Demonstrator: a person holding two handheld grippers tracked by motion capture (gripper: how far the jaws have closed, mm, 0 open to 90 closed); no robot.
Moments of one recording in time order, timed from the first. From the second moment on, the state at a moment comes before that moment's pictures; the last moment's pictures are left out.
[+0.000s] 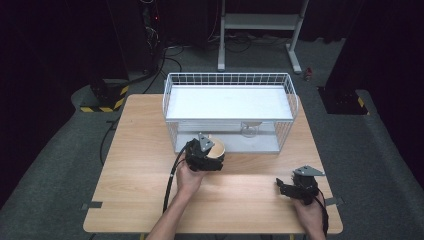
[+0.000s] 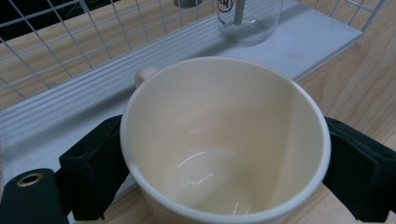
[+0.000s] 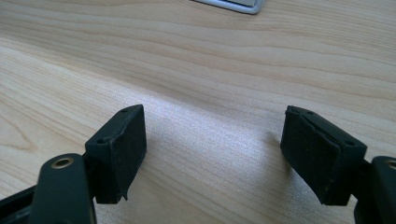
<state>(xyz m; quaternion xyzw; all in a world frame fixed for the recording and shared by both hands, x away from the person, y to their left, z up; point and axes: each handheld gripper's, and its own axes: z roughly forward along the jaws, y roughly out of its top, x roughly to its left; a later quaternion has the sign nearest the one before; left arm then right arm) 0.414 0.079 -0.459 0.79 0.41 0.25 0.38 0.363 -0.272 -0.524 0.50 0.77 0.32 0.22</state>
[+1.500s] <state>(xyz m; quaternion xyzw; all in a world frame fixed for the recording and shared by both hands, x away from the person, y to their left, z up) 0.452 0.080 -0.481 0.78 0.43 0.28 0.36 0.363 -0.272 -0.523 0.50 0.77 0.32 0.22</state>
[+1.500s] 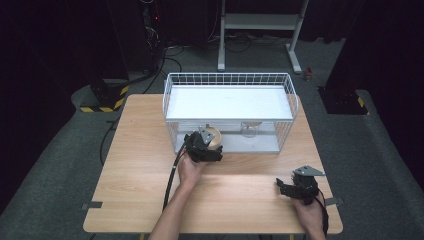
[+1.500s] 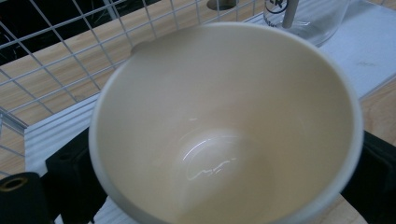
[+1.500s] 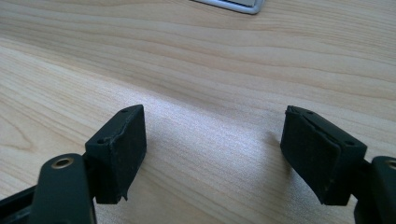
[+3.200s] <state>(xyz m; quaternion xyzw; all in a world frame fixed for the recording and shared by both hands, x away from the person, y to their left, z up) 0.438 0.096 -0.489 0.77 0.47 0.25 0.35 0.363 -0.272 -0.524 0.50 0.77 0.32 0.22</state>
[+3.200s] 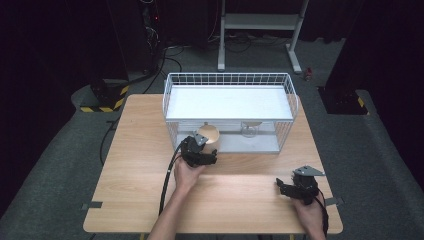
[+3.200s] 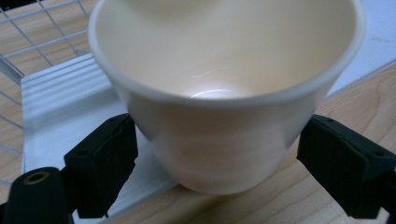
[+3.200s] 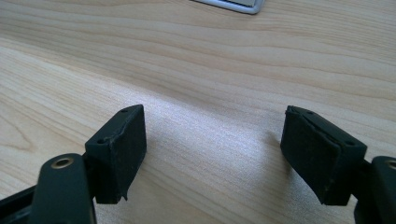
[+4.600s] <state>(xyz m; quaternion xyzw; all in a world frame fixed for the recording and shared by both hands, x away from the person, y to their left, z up) 0.458 0.096 -0.495 0.75 0.49 0.26 0.35 0.363 -0.272 -0.524 0.50 0.77 0.32 0.22</state>
